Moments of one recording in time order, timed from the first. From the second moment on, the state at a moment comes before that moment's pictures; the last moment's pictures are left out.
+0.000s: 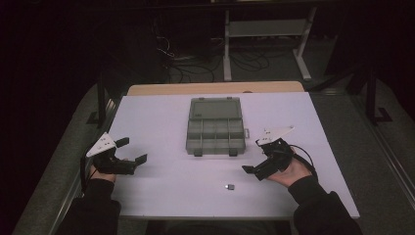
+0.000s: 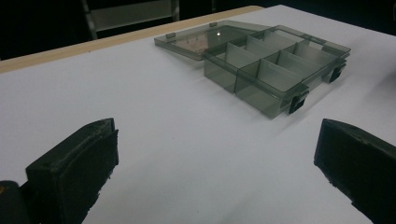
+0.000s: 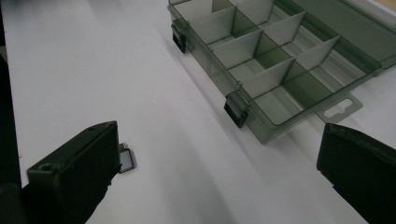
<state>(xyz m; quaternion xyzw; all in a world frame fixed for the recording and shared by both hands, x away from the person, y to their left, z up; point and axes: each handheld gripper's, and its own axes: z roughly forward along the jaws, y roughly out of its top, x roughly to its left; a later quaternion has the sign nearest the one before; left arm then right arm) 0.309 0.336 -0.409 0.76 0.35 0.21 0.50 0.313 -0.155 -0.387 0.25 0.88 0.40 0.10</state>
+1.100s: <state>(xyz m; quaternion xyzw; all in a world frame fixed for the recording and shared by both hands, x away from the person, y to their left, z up) 0.310 0.336 -0.409 0.76 0.35 0.21 0.50 0.310 -0.114 -0.407 0.20 0.92 0.34 0.06</state>
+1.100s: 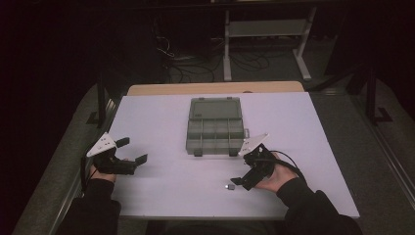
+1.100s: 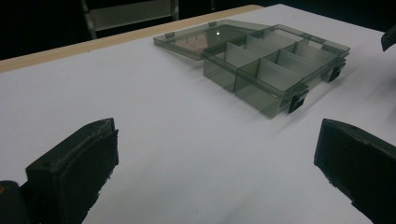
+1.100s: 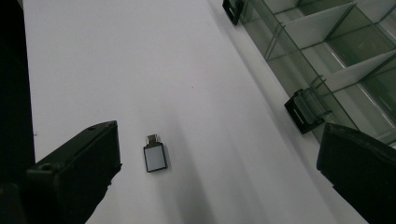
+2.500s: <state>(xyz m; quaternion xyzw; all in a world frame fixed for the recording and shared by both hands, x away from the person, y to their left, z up) 0.310 0.335 -0.409 0.77 0.35 0.20 0.50 0.303 -0.092 -0.431 0.14 0.95 0.29 0.01</state>
